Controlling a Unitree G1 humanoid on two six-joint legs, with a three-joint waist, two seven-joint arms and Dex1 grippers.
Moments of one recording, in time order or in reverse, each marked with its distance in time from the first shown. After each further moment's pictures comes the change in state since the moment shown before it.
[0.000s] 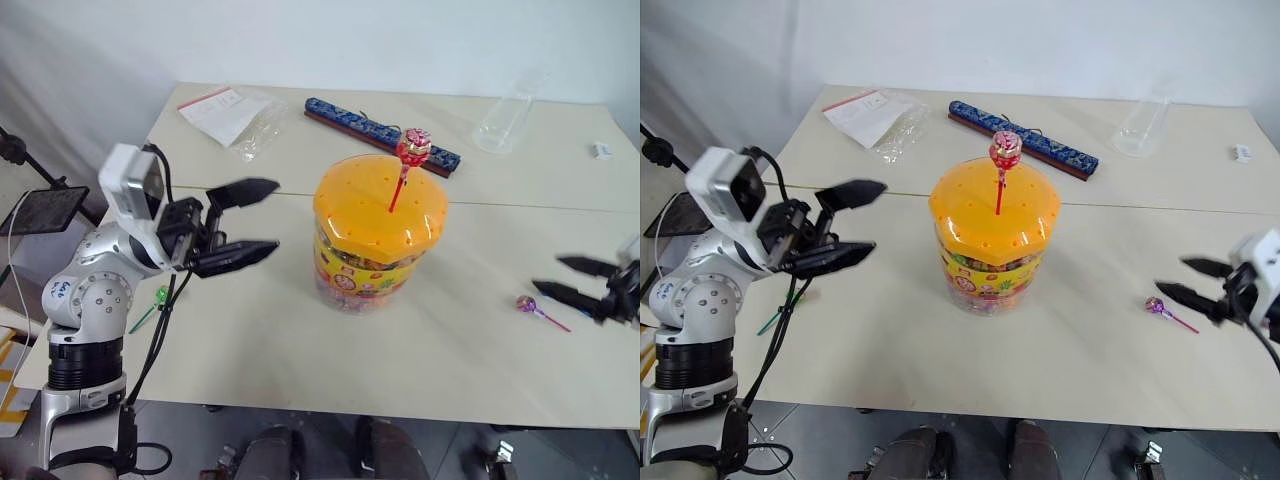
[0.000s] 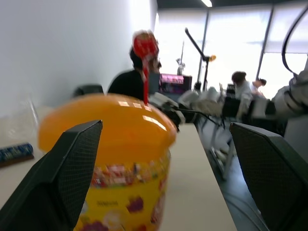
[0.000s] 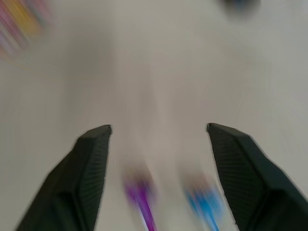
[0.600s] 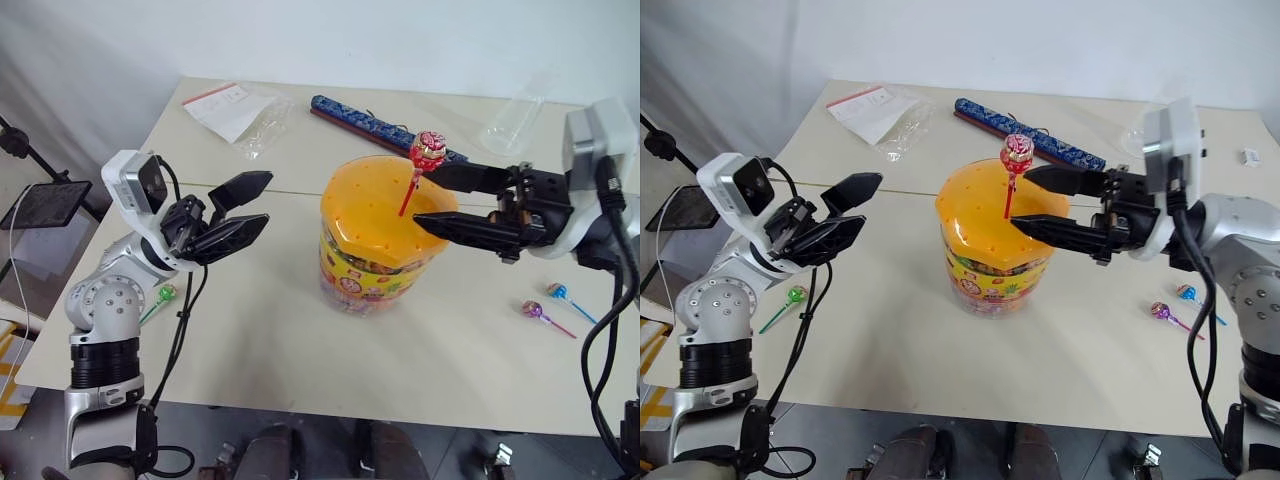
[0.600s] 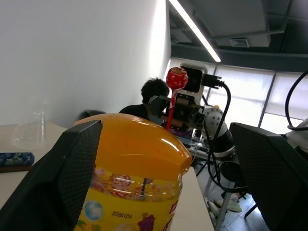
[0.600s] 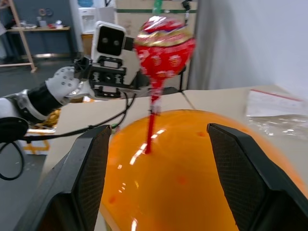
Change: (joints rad) left arm 0.016 -0.090 0.008 0.083 -0.068 0.076 0.022; right arm -0.478 0.132 0.310 -0.436 0.388 0.416 -0.209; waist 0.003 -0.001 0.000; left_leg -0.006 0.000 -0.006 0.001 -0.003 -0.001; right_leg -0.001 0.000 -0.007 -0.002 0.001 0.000
